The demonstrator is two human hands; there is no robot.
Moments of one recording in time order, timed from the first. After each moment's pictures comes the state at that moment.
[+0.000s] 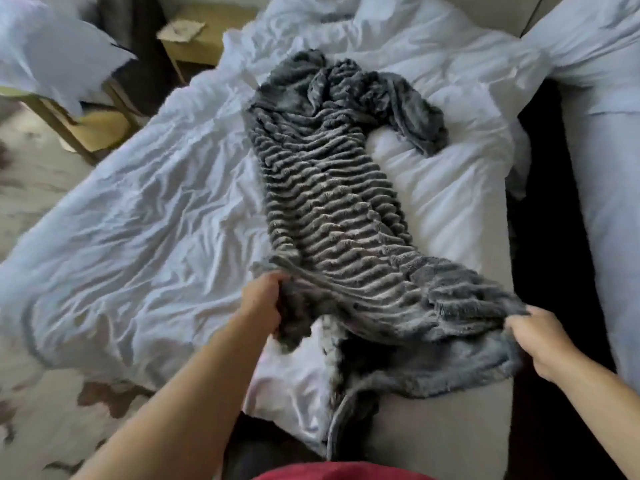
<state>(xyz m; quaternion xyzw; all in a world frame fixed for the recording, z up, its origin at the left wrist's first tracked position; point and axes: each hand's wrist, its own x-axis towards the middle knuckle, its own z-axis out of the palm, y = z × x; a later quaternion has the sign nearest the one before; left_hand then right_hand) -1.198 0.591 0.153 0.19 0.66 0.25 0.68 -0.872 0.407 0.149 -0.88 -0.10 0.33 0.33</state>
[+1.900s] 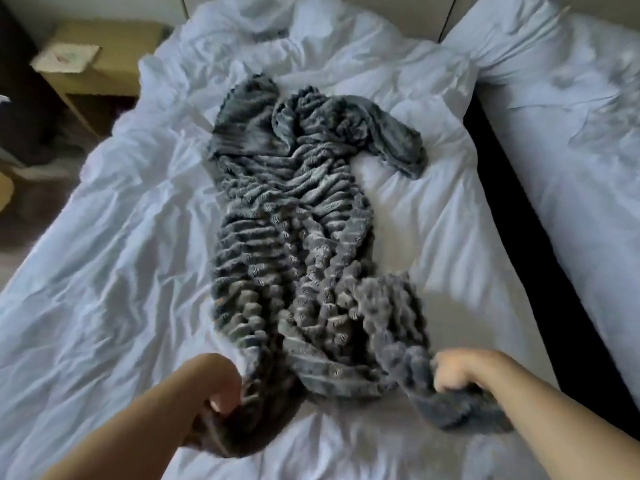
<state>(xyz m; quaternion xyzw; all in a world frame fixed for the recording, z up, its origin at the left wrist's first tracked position) -1.342 0.837 0.121 0.70 0.38 -0.57 0.23 -1.050 0.621 0.133 -0.81 -0.29 0.46 -0.21</state>
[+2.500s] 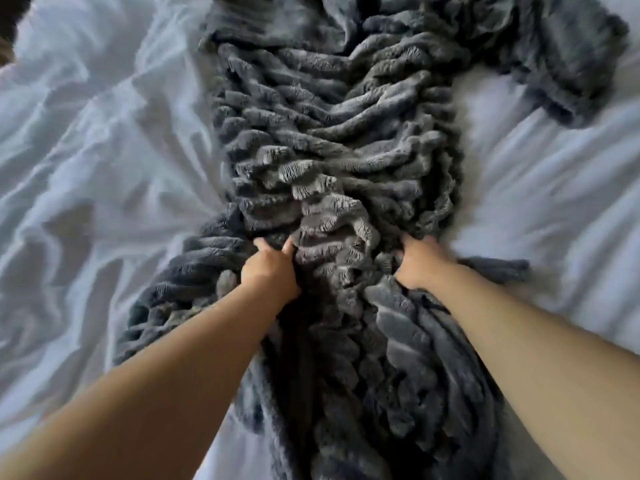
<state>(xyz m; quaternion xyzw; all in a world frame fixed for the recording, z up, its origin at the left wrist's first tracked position) -1.172 0.999 -0.083 0.76 0.53 -0.34 0.17 -0.955 0.906 -0.091 -0.82 -0.43 0.32 -0.19</state>
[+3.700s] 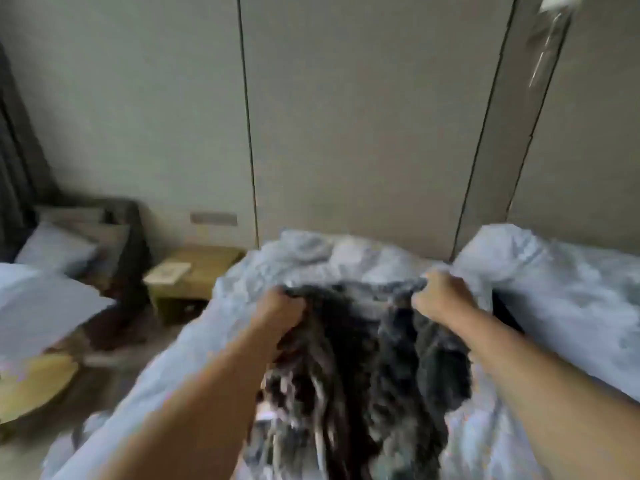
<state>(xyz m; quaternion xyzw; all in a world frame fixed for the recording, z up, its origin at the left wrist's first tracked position) -1.169 1.025 0.403 0.77 0.52 0.19 0.31 -0.957 0.875 0.459 -0.90 -0.41 0.07 0.16</state>
